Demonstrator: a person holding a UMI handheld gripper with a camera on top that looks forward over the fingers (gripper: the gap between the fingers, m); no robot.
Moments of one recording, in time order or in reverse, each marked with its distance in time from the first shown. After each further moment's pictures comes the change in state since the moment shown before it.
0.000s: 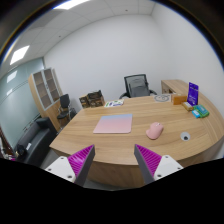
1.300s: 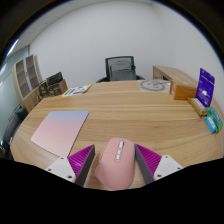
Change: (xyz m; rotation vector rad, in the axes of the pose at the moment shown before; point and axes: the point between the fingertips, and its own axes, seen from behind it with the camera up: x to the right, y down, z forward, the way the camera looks) arm 0.226 -0.006 0.299 -0.150 0.137 -0.039
